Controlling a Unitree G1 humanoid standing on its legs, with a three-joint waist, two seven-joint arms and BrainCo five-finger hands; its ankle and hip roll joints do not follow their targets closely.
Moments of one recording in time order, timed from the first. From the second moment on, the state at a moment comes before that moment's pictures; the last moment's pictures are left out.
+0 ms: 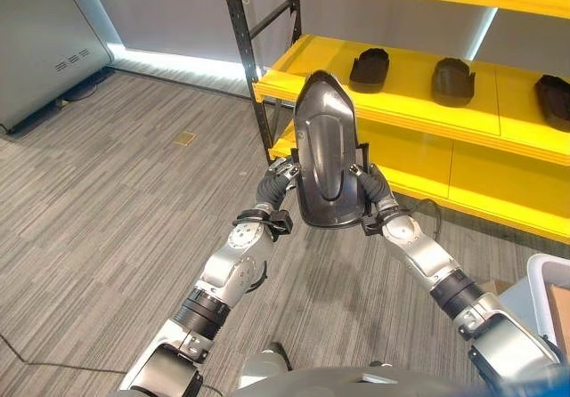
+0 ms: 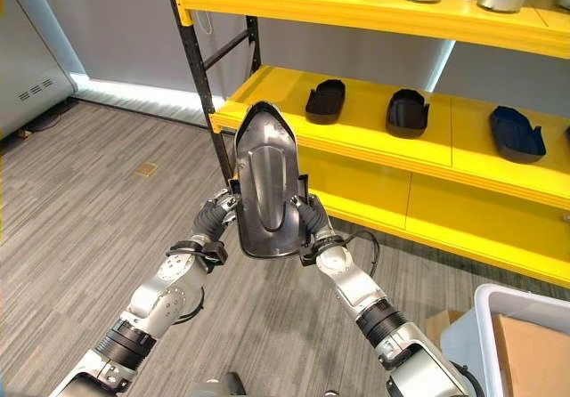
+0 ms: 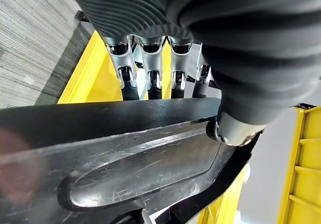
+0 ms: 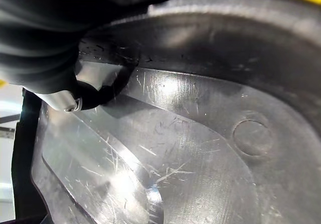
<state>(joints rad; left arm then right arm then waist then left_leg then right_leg) -0.26 0.28 -0.38 0.09 -0.74 0.09 0.29 -0.43 -0.31 0.53 0.35 0.29 0.05 -0.32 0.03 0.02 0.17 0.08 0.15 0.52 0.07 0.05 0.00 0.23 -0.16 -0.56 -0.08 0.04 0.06</state>
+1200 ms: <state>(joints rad) -0.30 0.32 -0.39 0.11 -0.76 0.23 0.25 -0.39 -0.28 0.52 0.37 0.28 0.08 -0.36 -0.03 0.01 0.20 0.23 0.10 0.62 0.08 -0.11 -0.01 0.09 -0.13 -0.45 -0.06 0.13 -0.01</state>
